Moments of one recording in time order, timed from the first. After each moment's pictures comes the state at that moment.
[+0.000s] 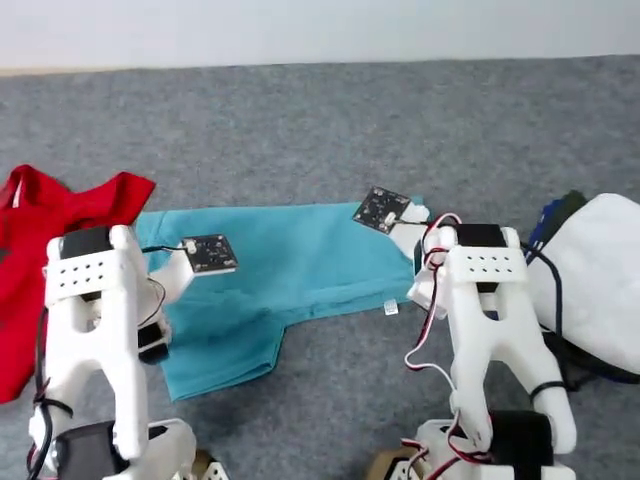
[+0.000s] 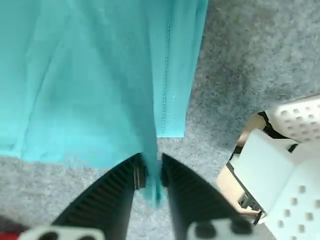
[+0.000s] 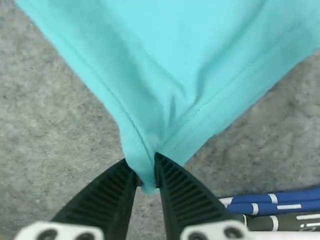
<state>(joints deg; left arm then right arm) -16.5 -16.7 34.8 98.9 -69.3 -2.3 -14.8 35.2 66.6 54.7</state>
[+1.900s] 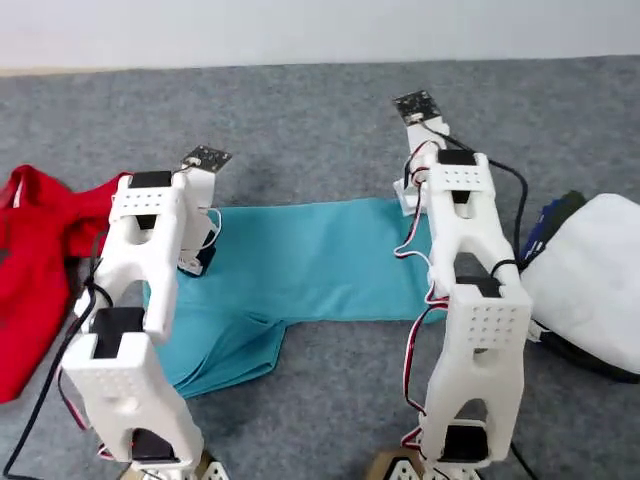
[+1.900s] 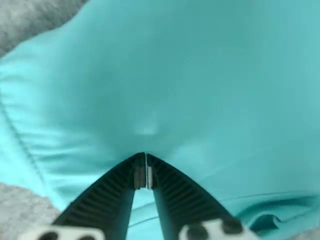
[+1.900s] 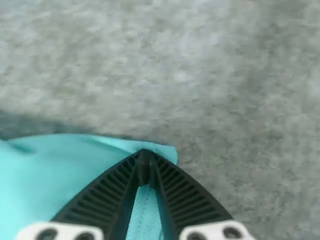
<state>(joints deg) -6.2 21.1 6.1 79.8 -16.1 -0.6 43.3 -24.5 56.8 18.4</state>
